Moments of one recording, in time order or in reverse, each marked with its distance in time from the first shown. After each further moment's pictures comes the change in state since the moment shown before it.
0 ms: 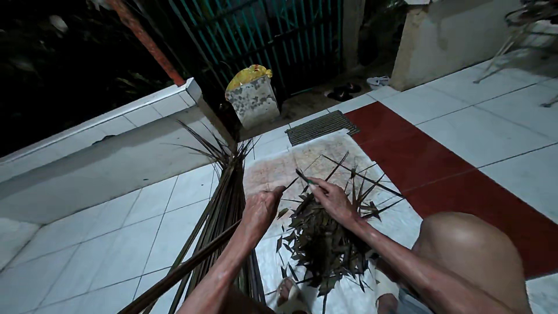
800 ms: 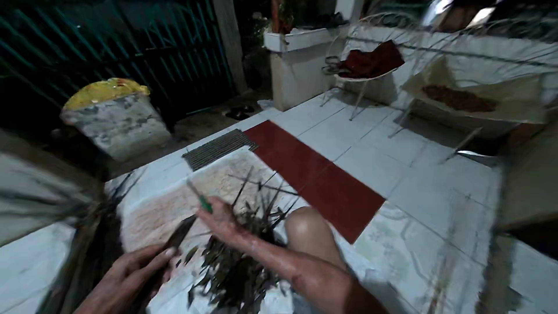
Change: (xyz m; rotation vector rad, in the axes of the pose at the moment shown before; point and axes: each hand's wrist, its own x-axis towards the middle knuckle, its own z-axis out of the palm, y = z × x) left_hand 0.006 -0.008 0.018 -1.054 -0.346 0.086; right_hand 0.014 -0.026 -0.016 0.141 0.211 0.156
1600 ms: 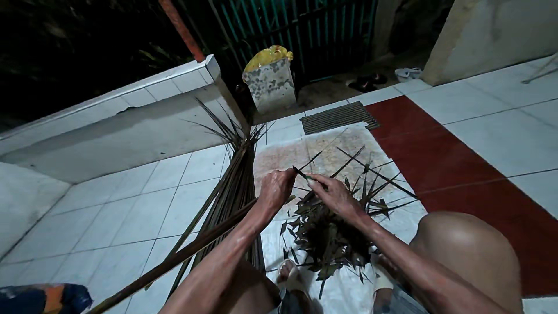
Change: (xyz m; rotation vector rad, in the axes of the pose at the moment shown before) left_hand 0.005 -0.004 -0.003 0.921 0.510 0.036; right_hand -0.021 0.011 0.037 -0.212 -0.386 -0.193
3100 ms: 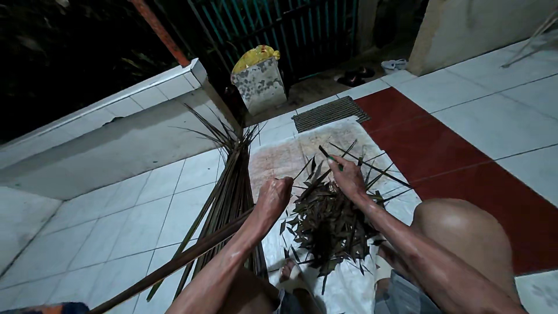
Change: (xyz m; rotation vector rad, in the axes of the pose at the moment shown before) left_hand -0.015 0.018 0.000 0.039 -0.133 0.021; right_hand 0.016 0.036 -0.034 -0.138 0.398 0.353
